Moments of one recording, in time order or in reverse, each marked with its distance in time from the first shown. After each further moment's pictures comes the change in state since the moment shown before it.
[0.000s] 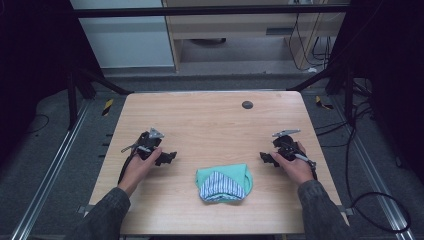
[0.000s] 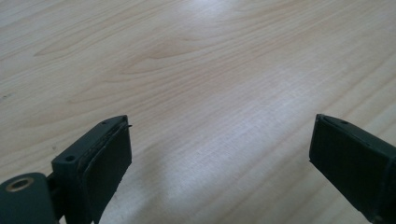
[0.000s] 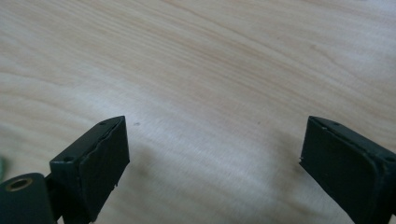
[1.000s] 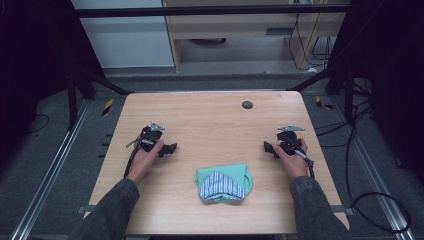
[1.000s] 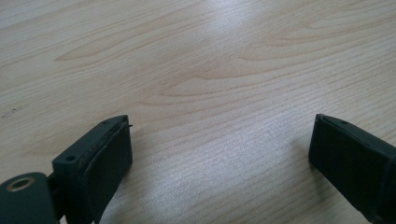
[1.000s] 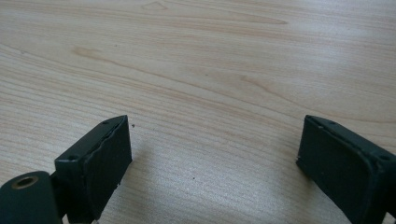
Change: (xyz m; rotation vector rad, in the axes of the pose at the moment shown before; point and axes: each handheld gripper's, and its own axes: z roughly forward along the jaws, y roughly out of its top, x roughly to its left) left arm 0.021 0.005 0.034 -0.024 0.050 -0.073; right arm -0.020 0.001 0.022 -0.133 -0.129 0.157
